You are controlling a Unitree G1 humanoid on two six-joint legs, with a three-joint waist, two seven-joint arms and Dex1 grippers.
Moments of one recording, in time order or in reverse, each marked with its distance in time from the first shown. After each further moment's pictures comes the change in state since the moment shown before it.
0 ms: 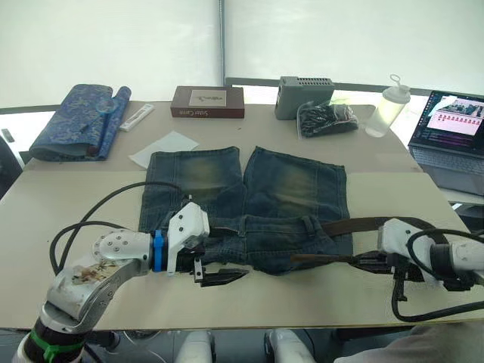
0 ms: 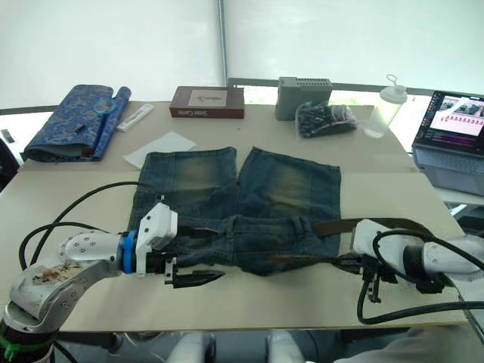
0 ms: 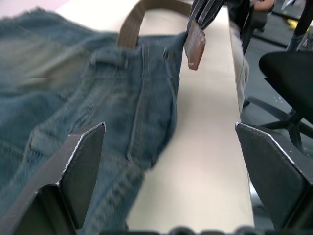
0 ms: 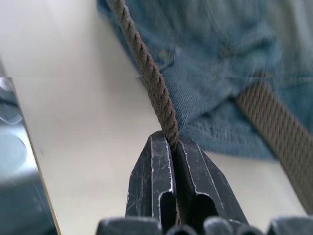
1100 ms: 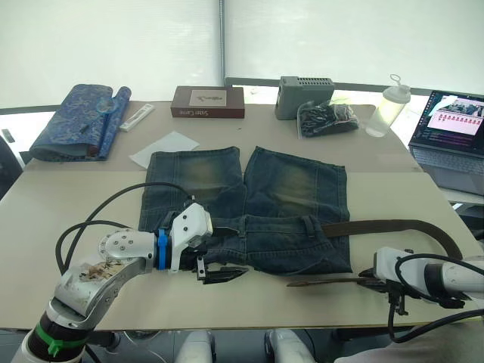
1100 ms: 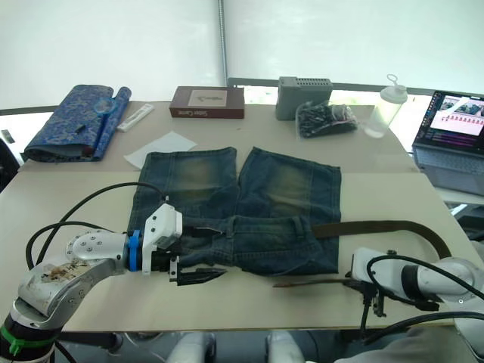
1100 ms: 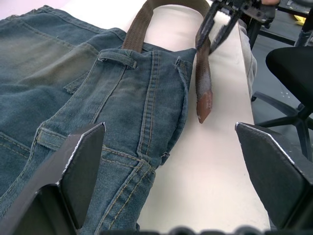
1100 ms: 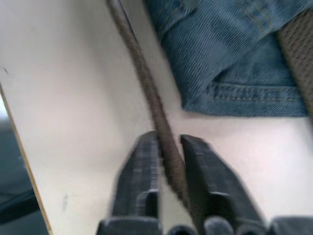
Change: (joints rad) left arm 0.003 0.022 -0.043 0.055 0.030 -0.051 0.012; right arm 0.164 0.023 0.050 0.107 -0.223 -0.250 -0.046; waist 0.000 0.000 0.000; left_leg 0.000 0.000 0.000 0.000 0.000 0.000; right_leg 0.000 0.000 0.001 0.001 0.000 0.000
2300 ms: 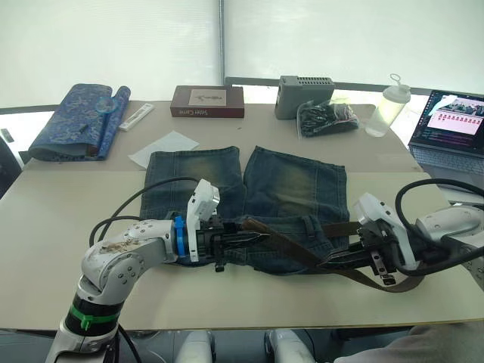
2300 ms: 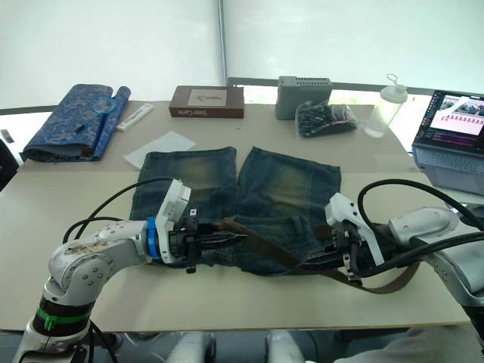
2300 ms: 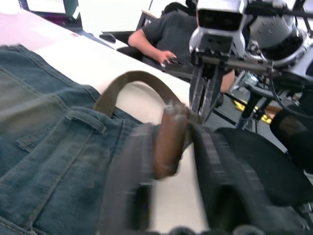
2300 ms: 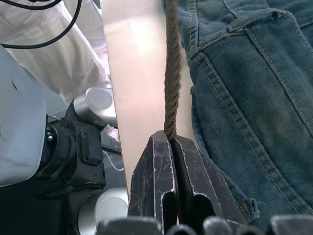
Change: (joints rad) left arm -0.136 -0.202 0.022 0.119 -0.297 0.178 0.108; right arm -0.548 -0.014 0.188 -0.046 0.586 0.588 0.164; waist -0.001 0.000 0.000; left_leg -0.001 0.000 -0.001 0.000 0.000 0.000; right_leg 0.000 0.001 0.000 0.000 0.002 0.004
